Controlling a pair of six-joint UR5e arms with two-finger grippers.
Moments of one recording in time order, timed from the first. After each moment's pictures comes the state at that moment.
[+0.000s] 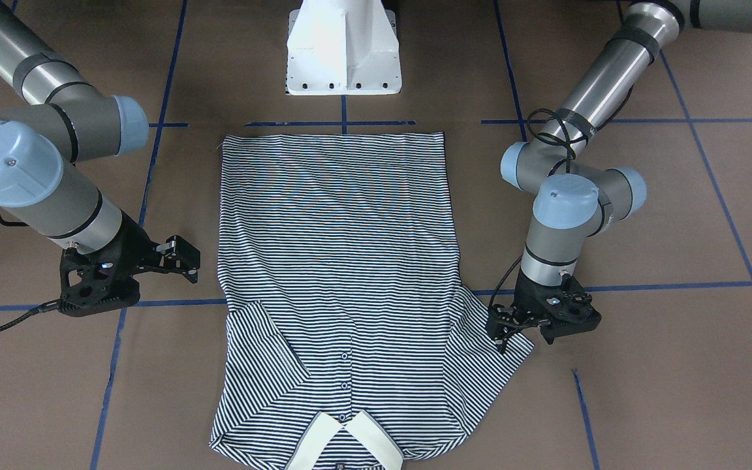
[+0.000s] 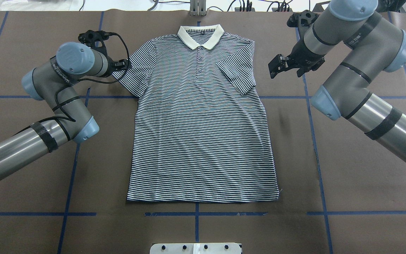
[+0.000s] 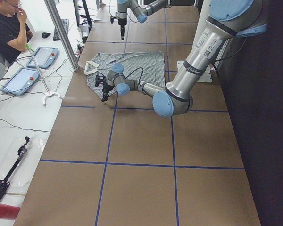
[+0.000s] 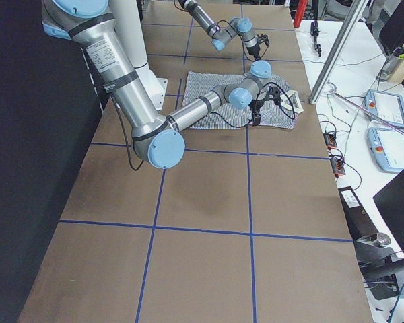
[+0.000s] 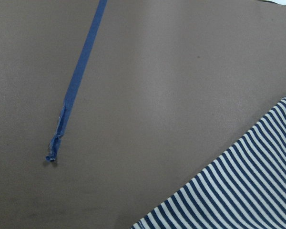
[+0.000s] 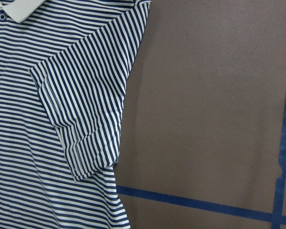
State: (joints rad) left arm -0.79 -2.21 -1.13 -2.27 -1.65 -1.20; right arm 0.93 -1.03 1.52 -1.33 2.19 0.80
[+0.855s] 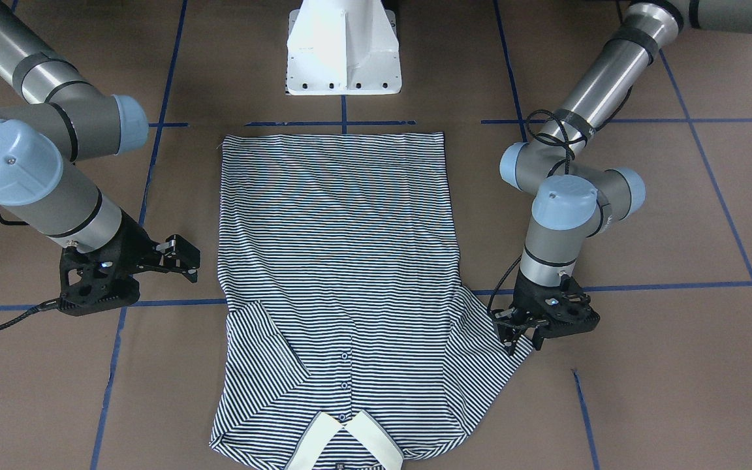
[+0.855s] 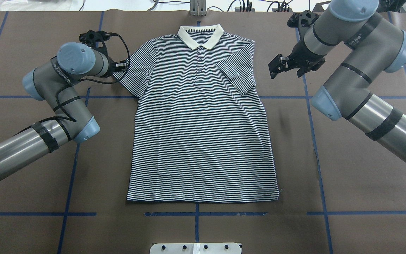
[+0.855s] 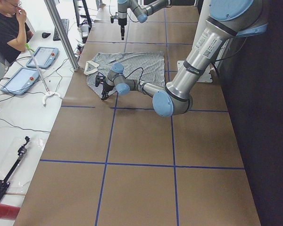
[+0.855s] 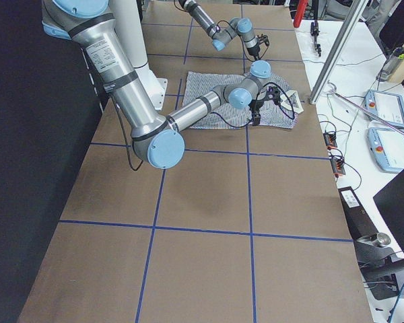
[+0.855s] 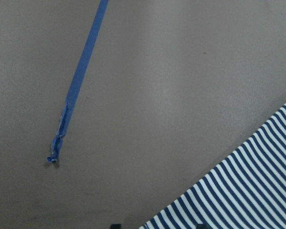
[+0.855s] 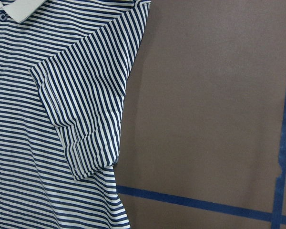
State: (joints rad) left arm -0.78 -2.21 -1.13 -2.26 -1.66 -1.19; right arm 0.93 -1.03 1.52 -1.33 2.19 0.80
